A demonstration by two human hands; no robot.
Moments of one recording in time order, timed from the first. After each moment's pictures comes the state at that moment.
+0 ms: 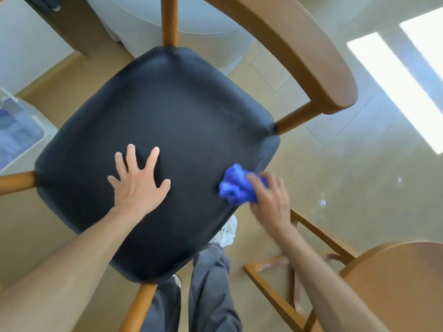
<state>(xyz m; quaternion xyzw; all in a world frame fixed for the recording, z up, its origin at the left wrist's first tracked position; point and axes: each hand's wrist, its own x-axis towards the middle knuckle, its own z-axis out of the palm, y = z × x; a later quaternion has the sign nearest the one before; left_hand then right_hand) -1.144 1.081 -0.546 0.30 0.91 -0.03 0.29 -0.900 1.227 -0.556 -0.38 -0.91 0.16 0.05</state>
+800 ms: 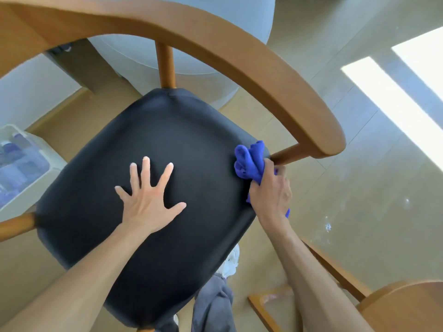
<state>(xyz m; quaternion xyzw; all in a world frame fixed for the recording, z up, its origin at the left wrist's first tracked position) -1.164 1.130 -0.544 0.37 0.88 -0.07 0.28 -0.986 1.297 -0.531 -0.60 -0.78 0.19 -0.01</state>
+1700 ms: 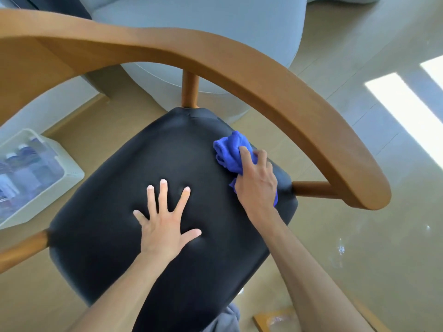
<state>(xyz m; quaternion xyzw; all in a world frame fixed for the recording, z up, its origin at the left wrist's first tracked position) -1.168 1.127 -0.567 0.38 0.89 -0.08 0.25 -1.088 1.319 -0.541 -0.46 -0.87 0.17 -0.01</state>
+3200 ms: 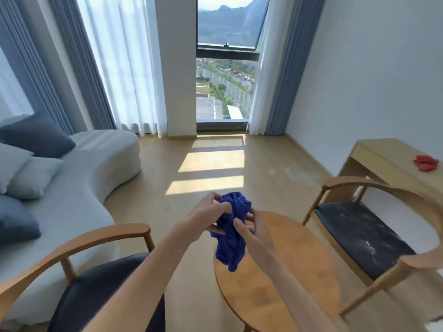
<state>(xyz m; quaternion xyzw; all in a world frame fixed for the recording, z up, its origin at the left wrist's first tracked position) -0.839 1.044 0.042 0.58 0.48 0.22 0.63 -0.710 0.956 -0.007 -0.58 -0.46 0.42 0.53</state>
